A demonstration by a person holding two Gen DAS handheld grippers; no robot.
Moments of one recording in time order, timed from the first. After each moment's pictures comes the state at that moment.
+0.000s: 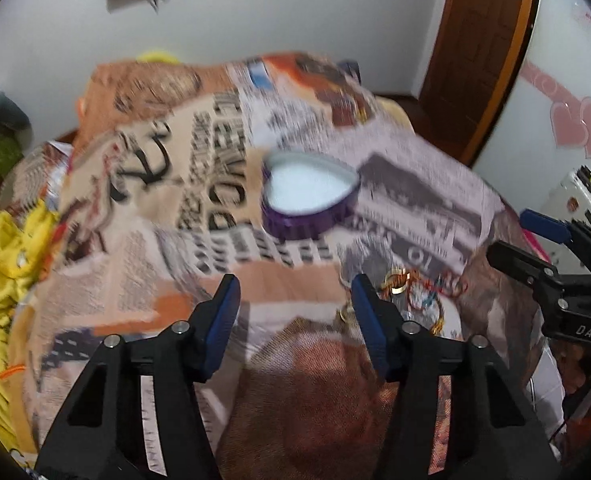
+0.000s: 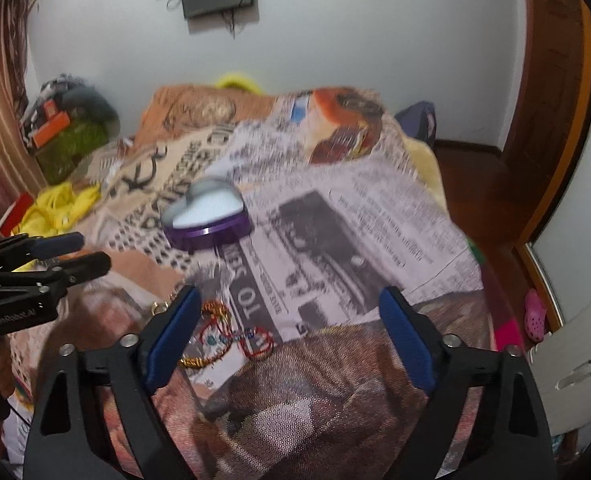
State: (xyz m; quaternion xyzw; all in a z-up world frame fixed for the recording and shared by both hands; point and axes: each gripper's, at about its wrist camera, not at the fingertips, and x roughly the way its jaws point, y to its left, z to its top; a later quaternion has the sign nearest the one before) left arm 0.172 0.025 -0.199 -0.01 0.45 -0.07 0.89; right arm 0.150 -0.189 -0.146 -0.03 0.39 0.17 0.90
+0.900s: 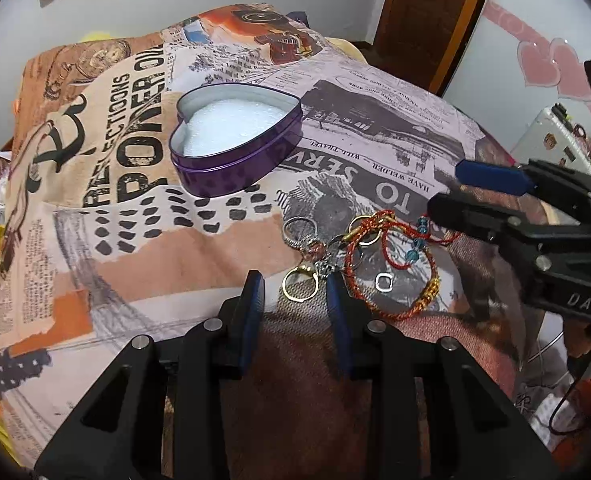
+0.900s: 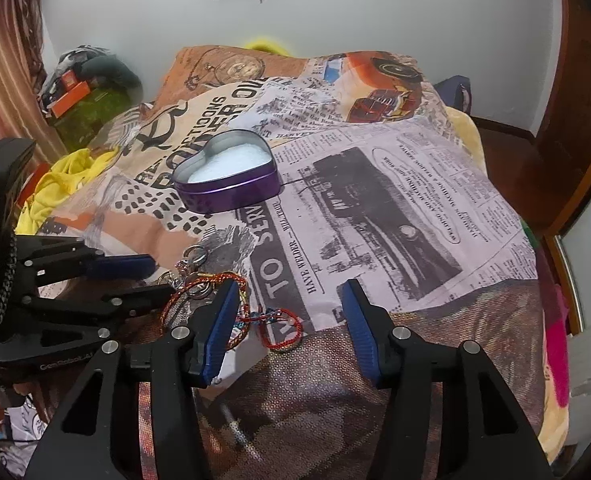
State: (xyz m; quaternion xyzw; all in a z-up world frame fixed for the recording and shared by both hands) left arm 0.189 -0.004 -0.244 0.03 0.50 -0.16 0.85; right arm 0.169 -0.171 -0.176 -0.03 0.44 0.23 0.87
